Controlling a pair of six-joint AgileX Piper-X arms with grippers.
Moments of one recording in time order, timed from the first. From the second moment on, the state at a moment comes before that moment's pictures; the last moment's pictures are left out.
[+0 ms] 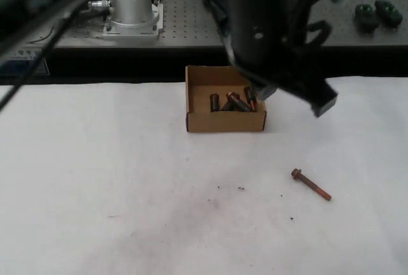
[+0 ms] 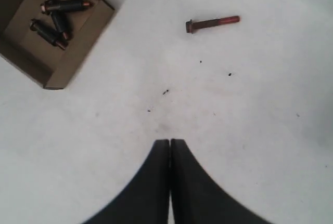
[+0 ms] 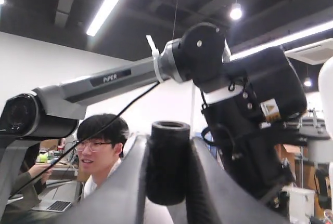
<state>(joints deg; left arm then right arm) -48.9 110.1 -127.1 86.6 -7.9 6.3 16.0 17.3 0.6 -61.9 -43.0 35.3</state>
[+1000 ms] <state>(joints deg) -51.5 112.4 -79.3 24.5 -6.6 46.6 11.8 9.9 0.6 -53.9 -43.7 38.9</state>
